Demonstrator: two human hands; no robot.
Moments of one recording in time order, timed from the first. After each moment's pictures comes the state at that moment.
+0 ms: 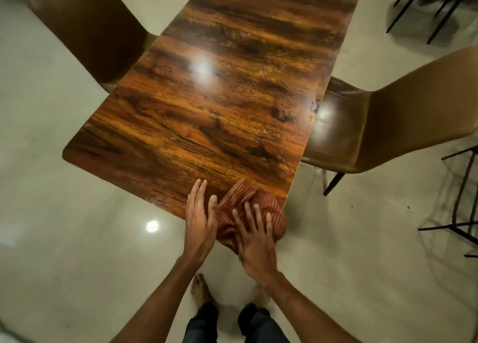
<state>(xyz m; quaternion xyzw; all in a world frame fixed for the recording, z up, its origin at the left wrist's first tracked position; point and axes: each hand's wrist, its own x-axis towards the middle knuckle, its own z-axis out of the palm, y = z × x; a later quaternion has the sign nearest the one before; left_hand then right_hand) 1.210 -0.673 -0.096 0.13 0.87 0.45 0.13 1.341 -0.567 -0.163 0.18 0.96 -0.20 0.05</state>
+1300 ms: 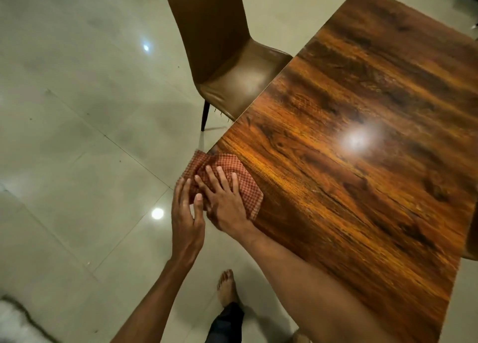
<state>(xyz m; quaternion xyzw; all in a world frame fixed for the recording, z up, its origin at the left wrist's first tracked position) 0.892 -0.957 -0.115 -0.01 0.87 0.50 0.06 0.879 -0.831 -0.146 -0.04 0.99 -0.12 0.12</state>
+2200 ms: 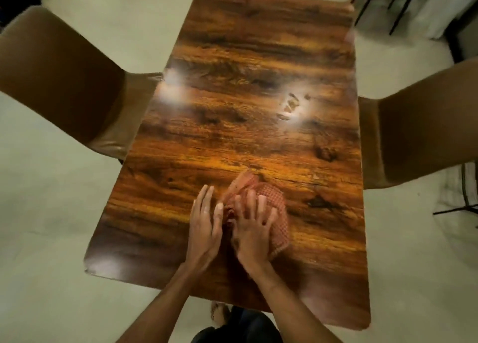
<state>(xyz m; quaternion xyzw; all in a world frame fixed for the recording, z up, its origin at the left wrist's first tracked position) 0.922 -0.699 -0.095 0.27 0.85 0.40 0.22 1.025 -0.620 -0.165 0.40 0.90 -0.17 0.02</state>
